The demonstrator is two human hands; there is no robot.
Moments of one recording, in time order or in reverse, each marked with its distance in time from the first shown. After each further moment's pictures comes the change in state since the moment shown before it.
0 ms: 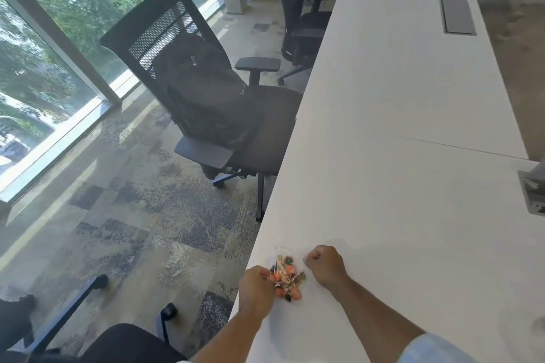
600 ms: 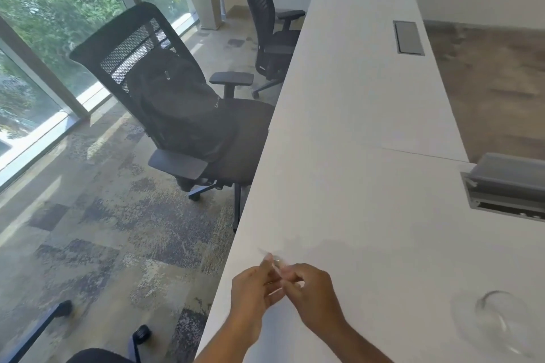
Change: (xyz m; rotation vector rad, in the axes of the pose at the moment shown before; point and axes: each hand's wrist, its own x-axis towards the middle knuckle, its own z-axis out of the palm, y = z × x) left_hand -0.082 0.063 -0.015 -0.908 -0.345 -0.112; right_hand -0.116 0.005 -0.036 -0.035 0.110 -0.460
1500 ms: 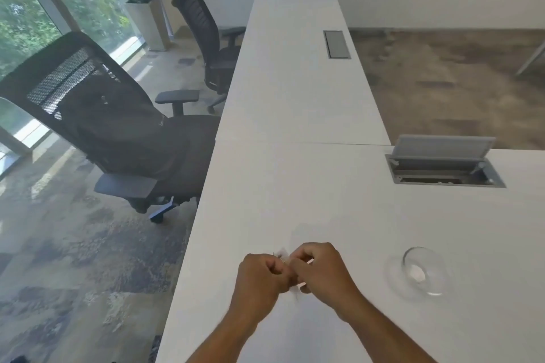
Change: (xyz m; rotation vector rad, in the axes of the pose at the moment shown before) left_hand -0.100 -0.002 0.116 0.812 -0.250 0.347; right_hand -0.074 -0.015 -0.151 0.245 0.098 0.242
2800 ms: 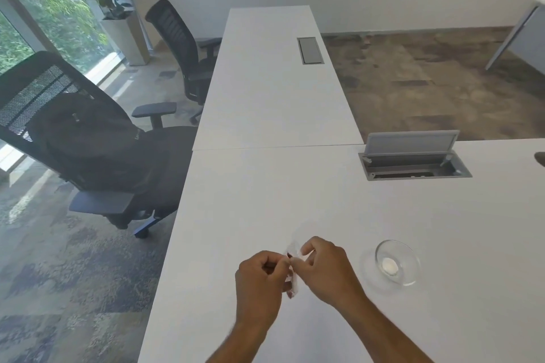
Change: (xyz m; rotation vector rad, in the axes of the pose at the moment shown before) left_hand -0.016 0.023 0.068 -0.198 0.214 0.062; right_hand -0.018 0.021 -0.057 -0.240 0.166 0.030
